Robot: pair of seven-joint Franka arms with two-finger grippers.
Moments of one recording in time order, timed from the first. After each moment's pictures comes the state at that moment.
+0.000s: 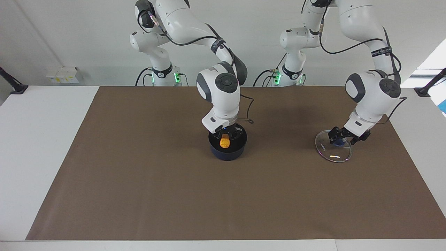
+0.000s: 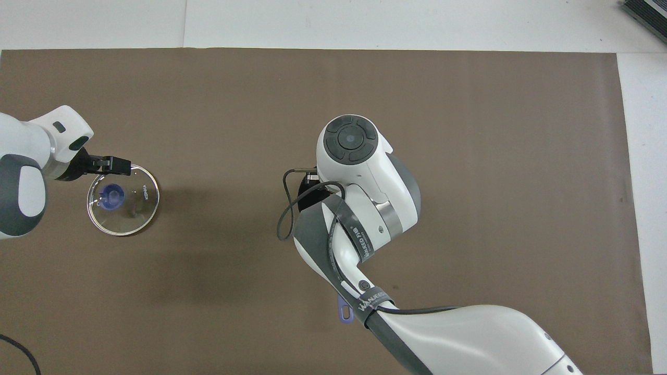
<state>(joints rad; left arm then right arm) 0.02 0.17 0.00 -1.94 -0.03 2.18 0.11 0.62 0.50 -0.07 -1.53 0.06 2.01 0.64</state>
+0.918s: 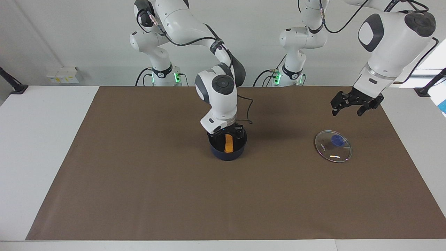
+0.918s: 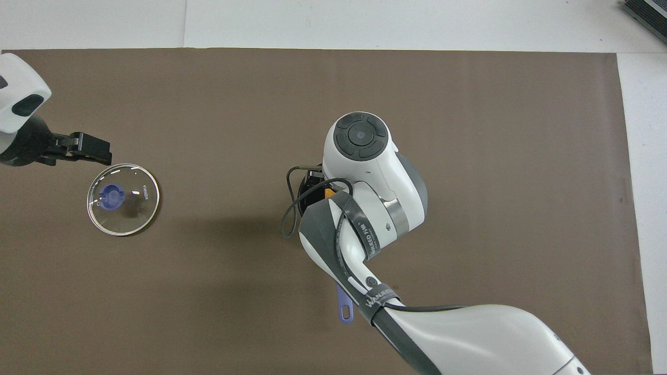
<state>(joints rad) -0.06 0.06 -0.01 -1.59 -0.03 1.65 0.02 0.60 0.47 -0.09 -1.53 0.10 2.01 0.63</state>
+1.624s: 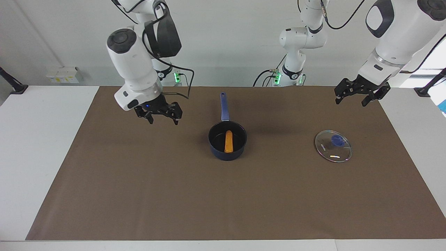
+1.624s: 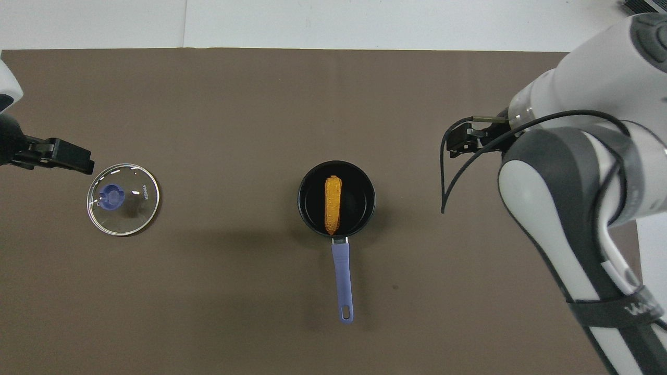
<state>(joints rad) -0.06 0.07 0.00 -1.51 -0.03 1.54 0.09 0.24 0.18 -0.09 -1.53 0.10 1.69 0.25</state>
